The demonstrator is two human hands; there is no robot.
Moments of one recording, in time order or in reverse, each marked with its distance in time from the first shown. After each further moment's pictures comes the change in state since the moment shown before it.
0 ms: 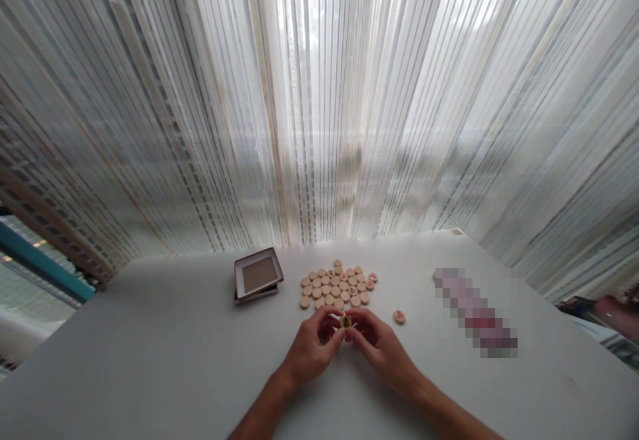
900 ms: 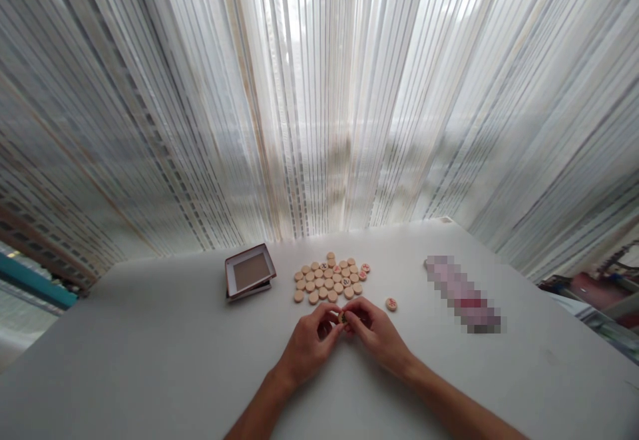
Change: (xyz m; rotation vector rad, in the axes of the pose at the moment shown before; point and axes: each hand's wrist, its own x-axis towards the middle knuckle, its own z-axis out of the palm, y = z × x) left_hand -0.002 0.005 0.005 0.219 -0.038 0.007; right_hand 0.004 0.005 -0.003 0.020 0.053 0.052
